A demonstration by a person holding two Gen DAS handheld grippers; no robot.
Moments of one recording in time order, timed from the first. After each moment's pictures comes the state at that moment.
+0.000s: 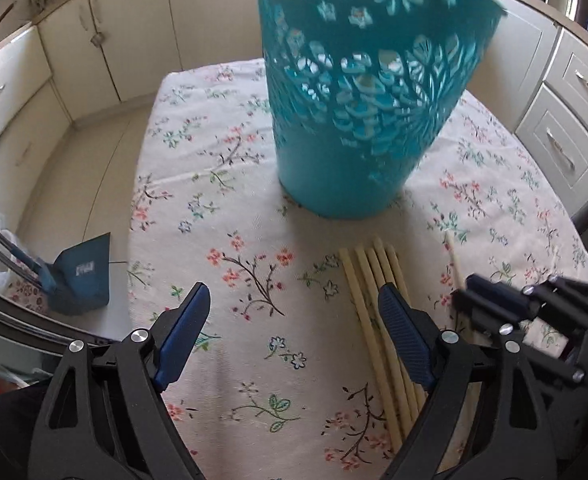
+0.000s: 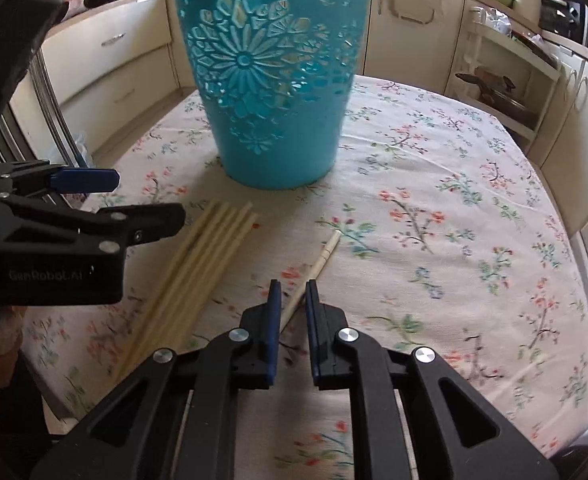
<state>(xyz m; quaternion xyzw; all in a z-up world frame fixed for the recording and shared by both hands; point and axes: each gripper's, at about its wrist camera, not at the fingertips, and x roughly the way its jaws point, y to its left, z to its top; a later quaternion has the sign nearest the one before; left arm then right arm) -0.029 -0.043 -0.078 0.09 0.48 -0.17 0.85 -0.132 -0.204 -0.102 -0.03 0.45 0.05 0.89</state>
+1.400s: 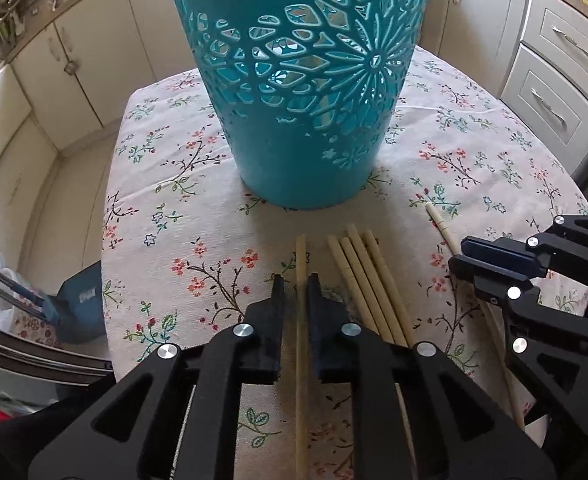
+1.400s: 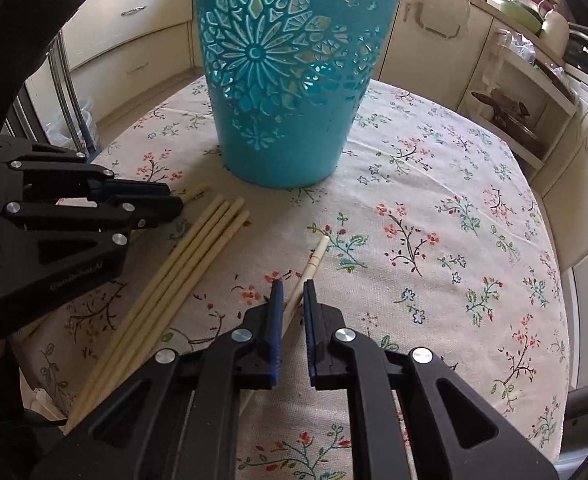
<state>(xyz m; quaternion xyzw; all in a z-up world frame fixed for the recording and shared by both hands) -0.033 -0.064 -0.086 0.15 0.47 -0.20 0.85 -0.119 -0.200 -0.103 -0.09 0.46 0.07 0.88</state>
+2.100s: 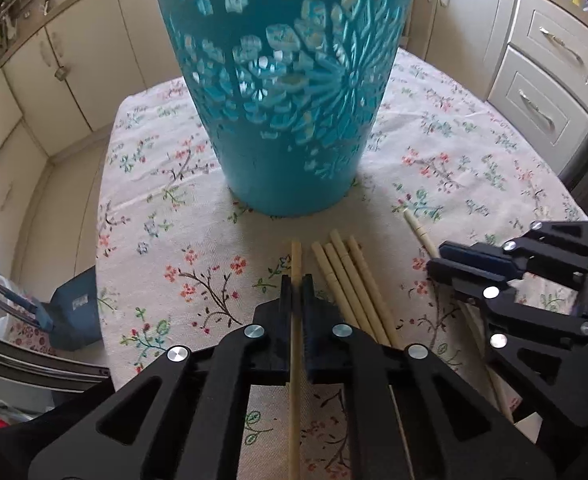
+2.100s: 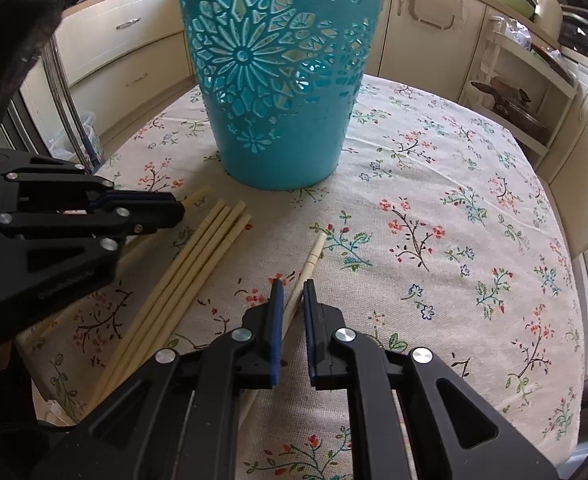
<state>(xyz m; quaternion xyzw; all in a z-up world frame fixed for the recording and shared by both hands) -0.038 -0.065 -0.075 0.14 0.46 -0.23 0.84 -0.119 -0.206 -0.105 -0.05 0.46 0.08 0.89</state>
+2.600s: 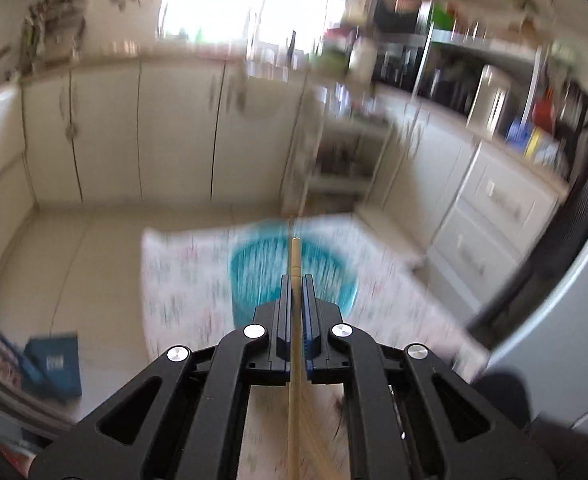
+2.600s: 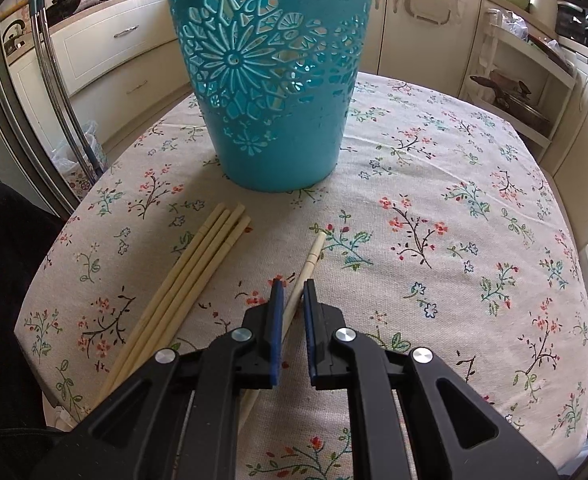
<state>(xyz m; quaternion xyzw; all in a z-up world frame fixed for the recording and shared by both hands) -0.033 -0.010 0.129 -0.02 0.29 -0.30 0.91 -0.118 -0.210 -0.105 -0.04 0.45 0.08 0.89</state>
